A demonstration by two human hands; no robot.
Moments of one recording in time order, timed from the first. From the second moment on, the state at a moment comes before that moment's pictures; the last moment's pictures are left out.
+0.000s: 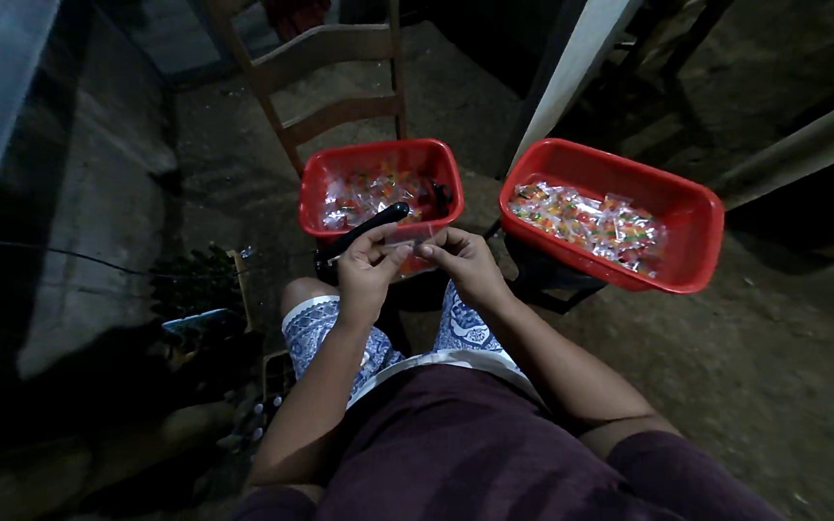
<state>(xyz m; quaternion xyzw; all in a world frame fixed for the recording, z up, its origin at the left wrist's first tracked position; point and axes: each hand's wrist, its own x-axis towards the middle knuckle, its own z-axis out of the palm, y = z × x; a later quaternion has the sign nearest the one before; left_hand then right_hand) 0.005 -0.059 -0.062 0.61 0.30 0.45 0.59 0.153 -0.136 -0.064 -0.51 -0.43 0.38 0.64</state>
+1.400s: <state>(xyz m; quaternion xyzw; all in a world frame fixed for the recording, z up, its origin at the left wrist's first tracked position) 0.004 -0.061 -0.066 0.74 0.25 0.40 0.47 0.173 -0.140 -0.075 -0.51 -0.51 0.32 0.61</state>
